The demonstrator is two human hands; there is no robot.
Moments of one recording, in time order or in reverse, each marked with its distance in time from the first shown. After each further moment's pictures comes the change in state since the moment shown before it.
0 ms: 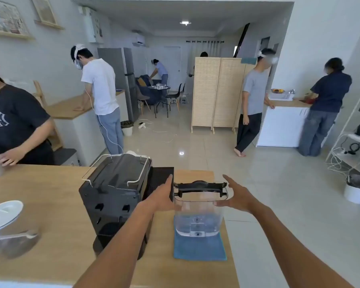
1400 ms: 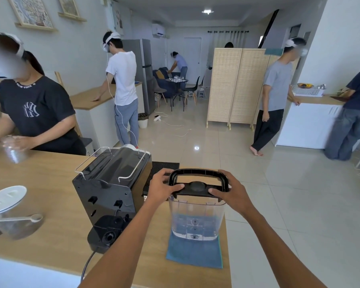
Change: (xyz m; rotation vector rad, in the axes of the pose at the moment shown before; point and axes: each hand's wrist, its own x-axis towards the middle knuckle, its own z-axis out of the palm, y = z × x) left_hand 0.045 0.005 0.026 -0.537 0.556 -0.038; right_hand 0.041 0.018 0.010 0.354 0.147 -0.189
